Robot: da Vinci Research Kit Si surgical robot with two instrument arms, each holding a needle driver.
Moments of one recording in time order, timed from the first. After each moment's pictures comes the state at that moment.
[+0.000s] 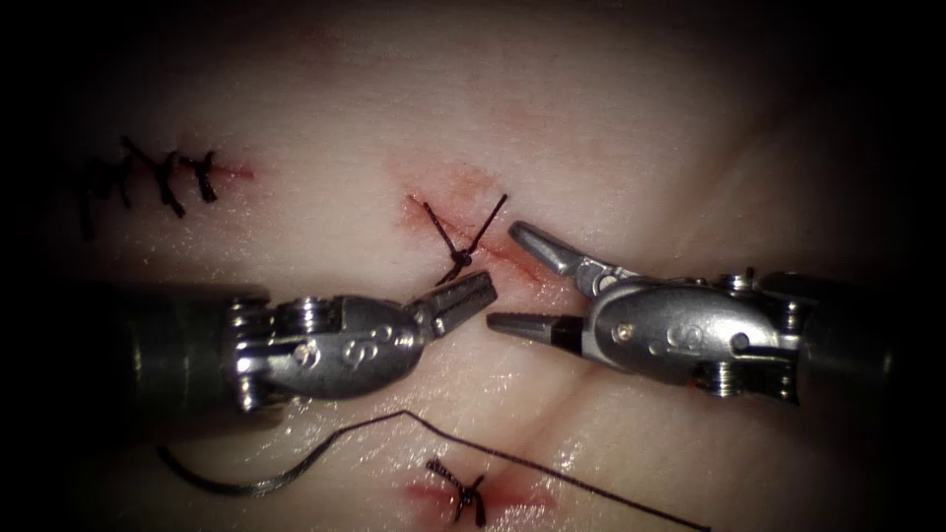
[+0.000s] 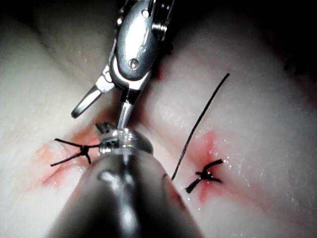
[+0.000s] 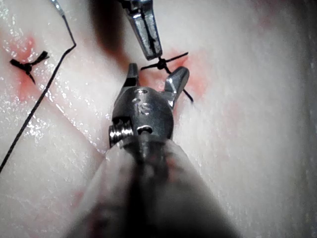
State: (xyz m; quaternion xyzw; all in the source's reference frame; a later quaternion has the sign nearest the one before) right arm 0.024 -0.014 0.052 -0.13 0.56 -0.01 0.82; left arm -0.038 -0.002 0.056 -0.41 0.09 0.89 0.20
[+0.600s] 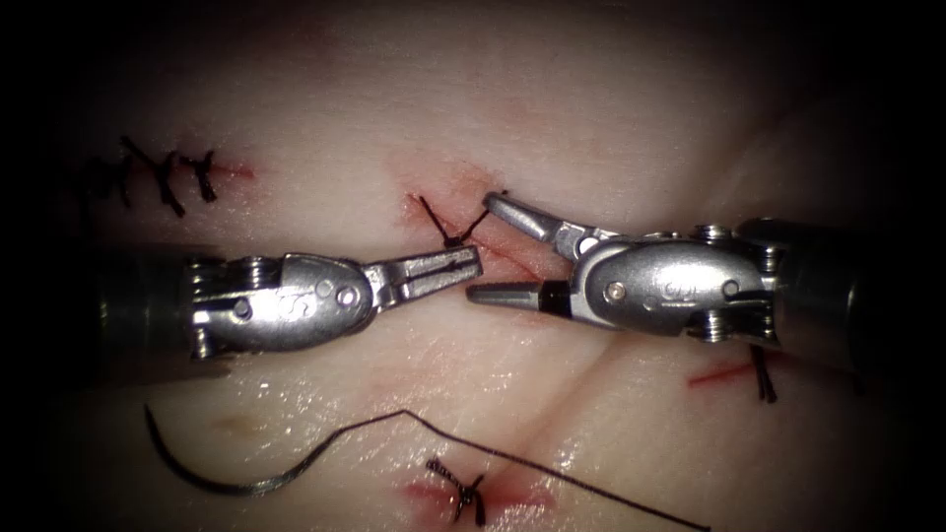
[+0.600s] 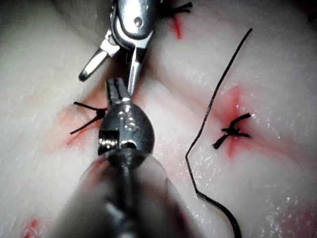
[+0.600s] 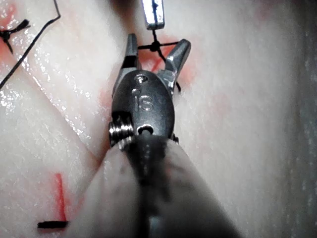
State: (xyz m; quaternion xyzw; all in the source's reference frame) right arm 0.024 -0.012 0.053 -0.09 0.63 -0.05 0.77; left arm -0.036 0.000 0.058 -0.59 0.01 0.80 0.13
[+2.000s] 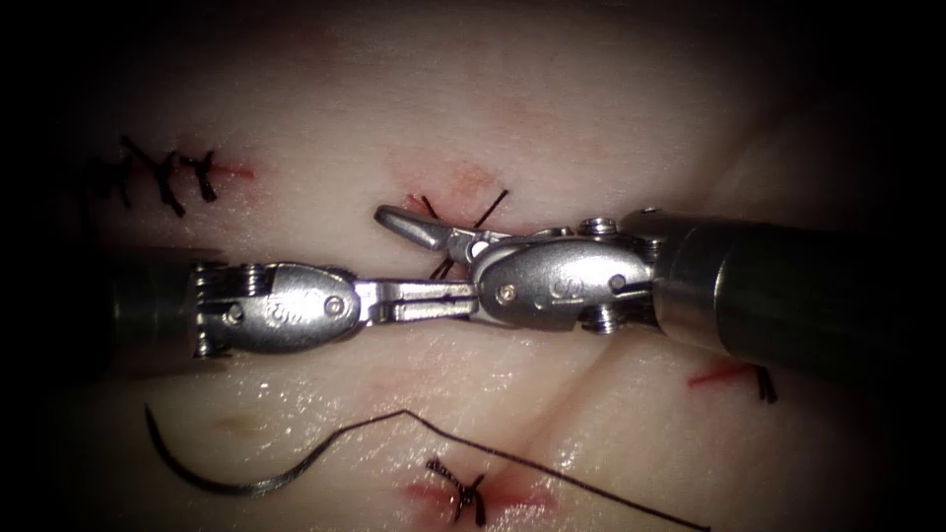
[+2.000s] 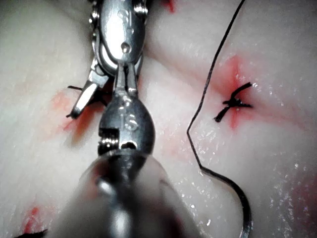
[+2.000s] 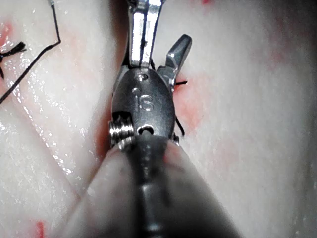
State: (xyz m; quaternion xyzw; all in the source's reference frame) right arm 0.032 -0.014 0.056 -0.09 0.64 -0.09 0.76; left arm -0.036 -0.001 0.060 -0.63 -0.06 0.78 0.03
